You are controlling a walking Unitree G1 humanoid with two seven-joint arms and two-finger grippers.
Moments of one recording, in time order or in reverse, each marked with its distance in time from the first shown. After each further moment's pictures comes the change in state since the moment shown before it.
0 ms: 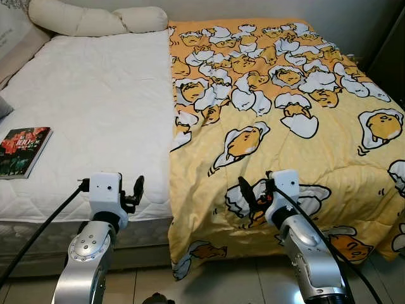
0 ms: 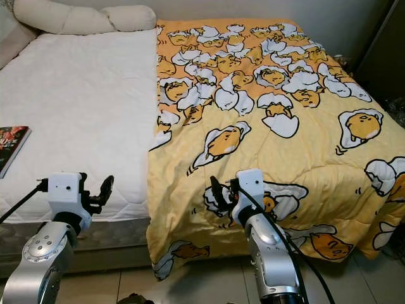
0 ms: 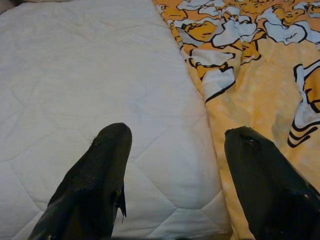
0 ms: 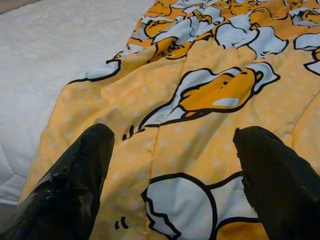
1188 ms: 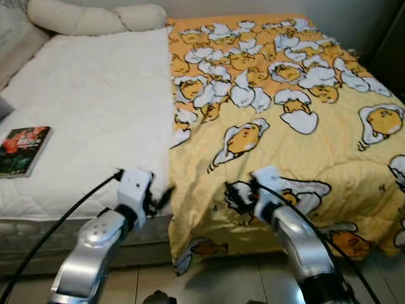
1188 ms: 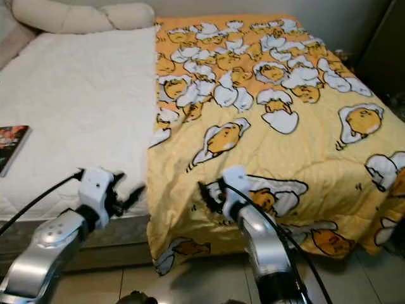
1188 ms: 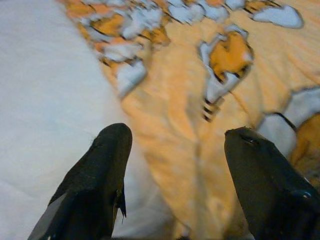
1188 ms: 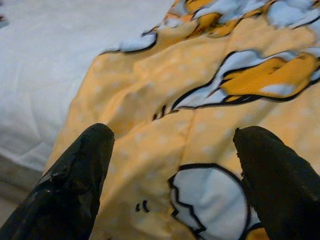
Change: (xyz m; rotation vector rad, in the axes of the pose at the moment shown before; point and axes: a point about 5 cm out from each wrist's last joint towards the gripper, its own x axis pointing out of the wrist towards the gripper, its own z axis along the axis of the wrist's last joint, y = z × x) left arm 0.011 -0.028 0.012 0.123 0.027 -0.331; right arm 0.020 0.007 -0.009 -0.045 0.068 0.134
